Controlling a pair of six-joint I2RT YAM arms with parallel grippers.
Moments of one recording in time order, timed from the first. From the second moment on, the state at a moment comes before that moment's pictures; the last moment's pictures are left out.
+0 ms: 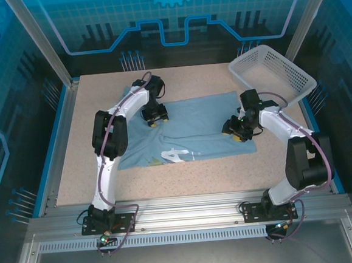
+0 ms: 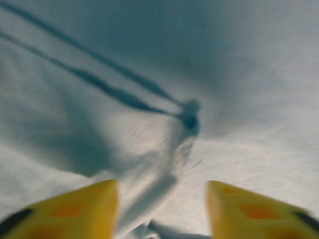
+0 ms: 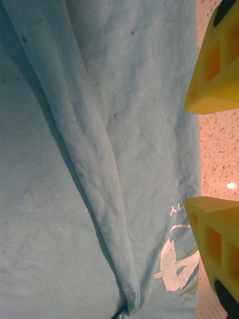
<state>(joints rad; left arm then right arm) -0.34 2.32 1.99 -1.17 0.10 -0.67 0.13 1.55 1.05 -0.82 -0.36 0.59</state>
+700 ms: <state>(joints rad) -0.55 1.85 1.18 -0.61 0.31 -1.13 0.23 1.80 1.09 -0.74 -0.34 0.76</state>
